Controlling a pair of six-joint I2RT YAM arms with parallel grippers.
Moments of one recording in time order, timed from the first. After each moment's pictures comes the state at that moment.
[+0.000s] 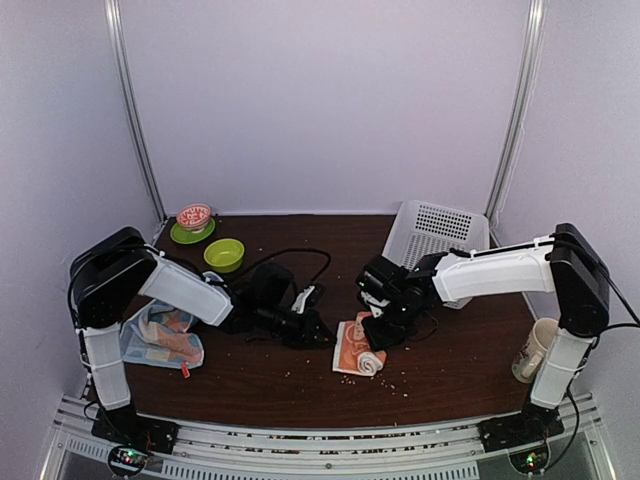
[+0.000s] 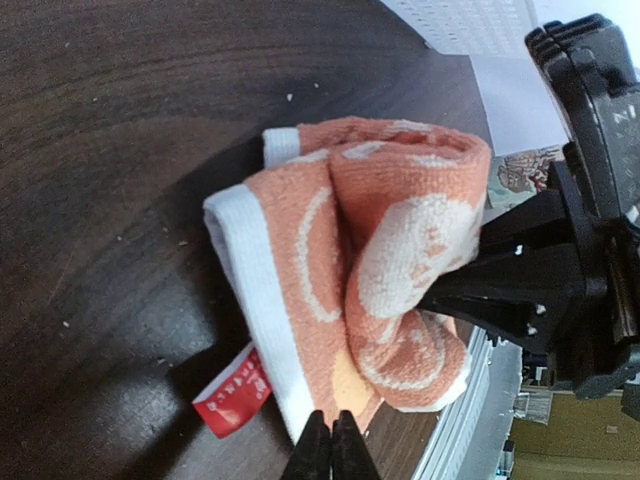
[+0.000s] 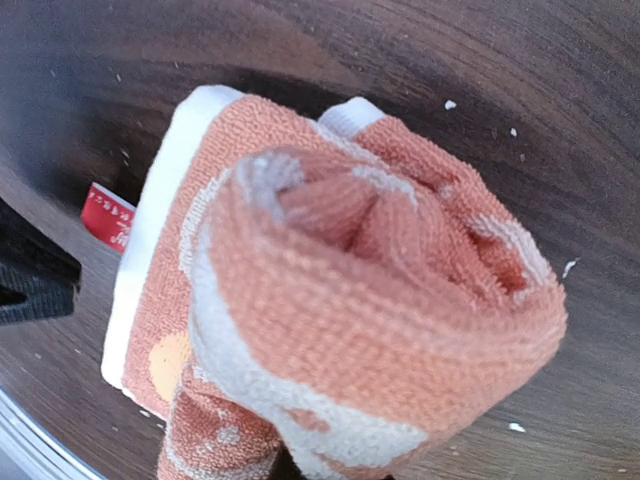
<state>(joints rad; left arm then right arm) -0.86 1.94 0.94 0.32 0.59 -0.78 0.90 1.77 1.13 -0.62 -0.03 0.53</state>
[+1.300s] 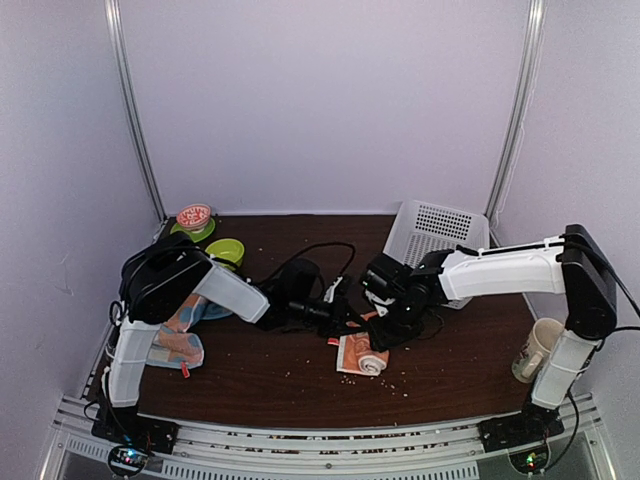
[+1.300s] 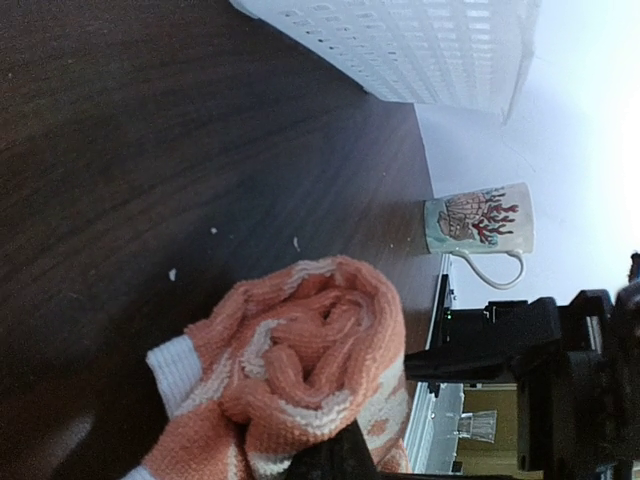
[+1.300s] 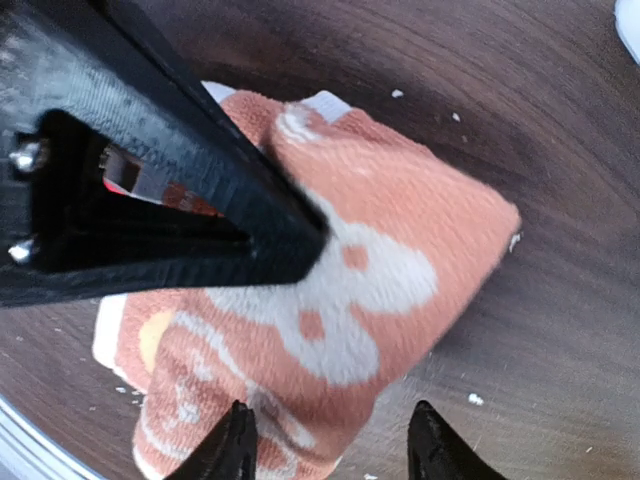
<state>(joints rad) -0.87 2.25 1.23 0.55 0.72 -0.96 0.91 1.75 1.16 -0.71 0.04 0.49</state>
